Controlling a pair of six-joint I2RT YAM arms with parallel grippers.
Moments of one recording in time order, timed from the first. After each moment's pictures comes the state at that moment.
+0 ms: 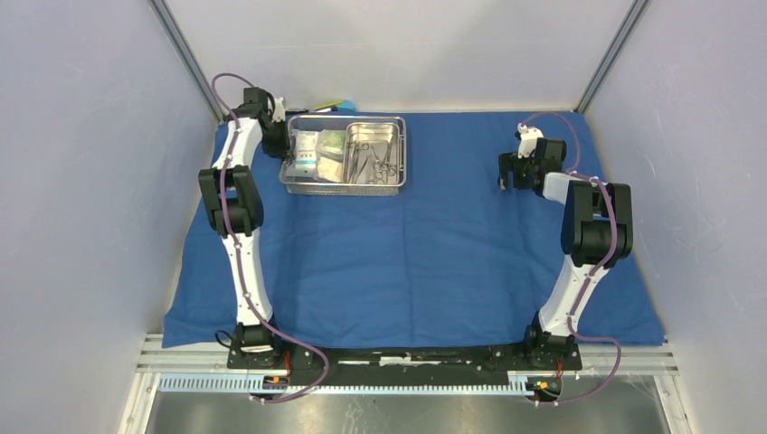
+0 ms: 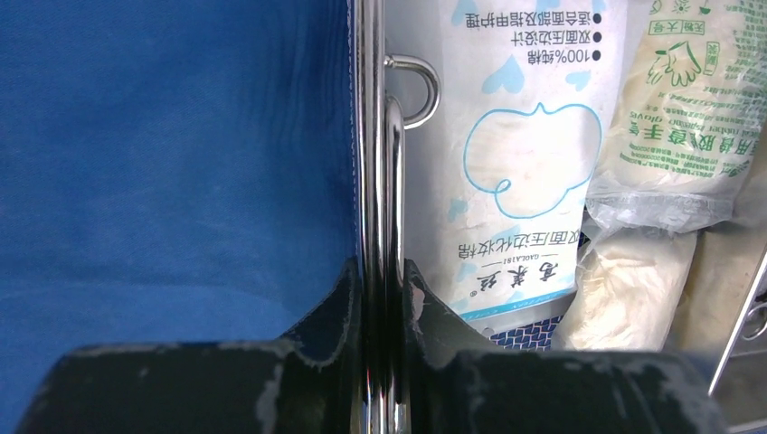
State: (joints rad) left arm 0.09 2.40 2.17 -0.84 0.23 -0.01; right arm -0.11 1.96 1.14 0.09 -0.18 -0.19
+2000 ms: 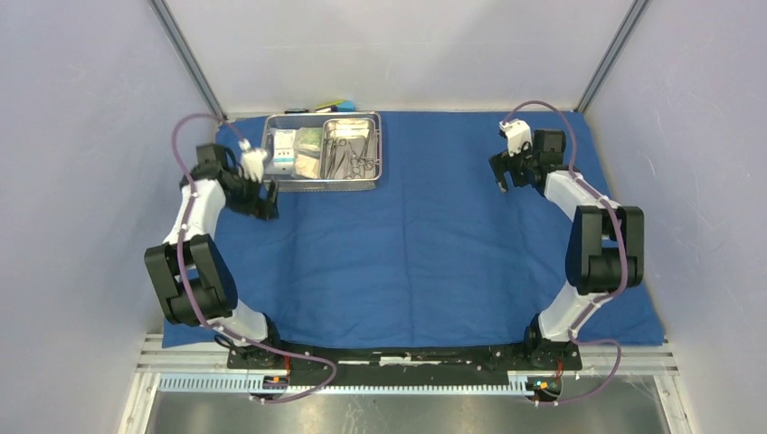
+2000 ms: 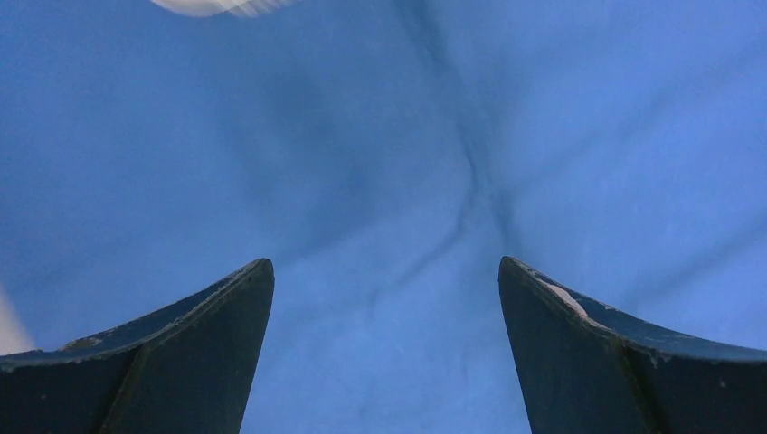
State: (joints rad) left arm 0.27 1.56 1.24 -0.72 0.35 0.50; right arm -0.04 1.69 1.10 -0.14 -0.20 -0.46
